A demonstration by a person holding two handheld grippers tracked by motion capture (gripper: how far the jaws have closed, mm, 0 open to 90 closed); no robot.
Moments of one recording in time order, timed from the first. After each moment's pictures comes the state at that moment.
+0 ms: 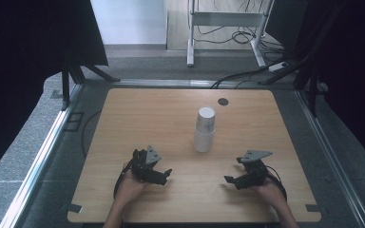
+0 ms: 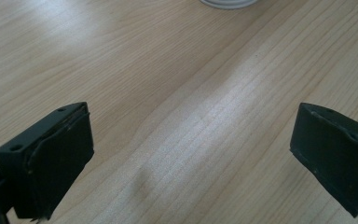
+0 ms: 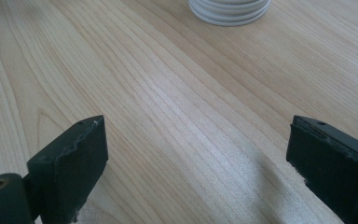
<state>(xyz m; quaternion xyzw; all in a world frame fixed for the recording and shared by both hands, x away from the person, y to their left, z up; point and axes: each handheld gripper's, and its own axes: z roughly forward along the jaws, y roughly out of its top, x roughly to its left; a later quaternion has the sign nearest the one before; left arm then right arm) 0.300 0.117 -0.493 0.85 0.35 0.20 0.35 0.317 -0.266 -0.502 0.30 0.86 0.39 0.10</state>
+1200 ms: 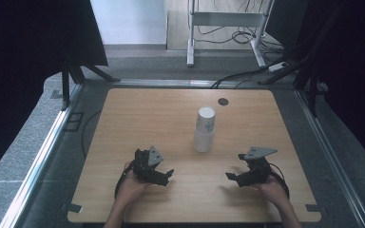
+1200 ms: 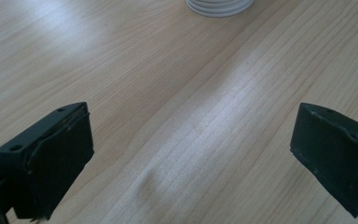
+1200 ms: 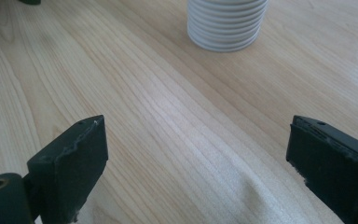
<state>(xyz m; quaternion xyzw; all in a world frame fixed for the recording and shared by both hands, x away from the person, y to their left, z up) 0.298 0.111 -0.489 0.85 0.33 0.21 0.35 0.318 -0.270 -0.483 0.30 0.86 0.41 0.10</state>
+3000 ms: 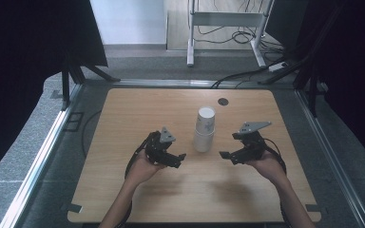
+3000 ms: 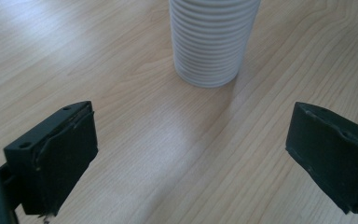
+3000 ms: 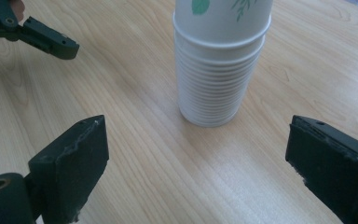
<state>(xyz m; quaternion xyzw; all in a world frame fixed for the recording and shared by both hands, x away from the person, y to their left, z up) 0.344 0.077 -0.448 0.85 0.33 0.16 0.37 0.359 -0.239 -0.414 0.29 0.86 0.40 0.10</state>
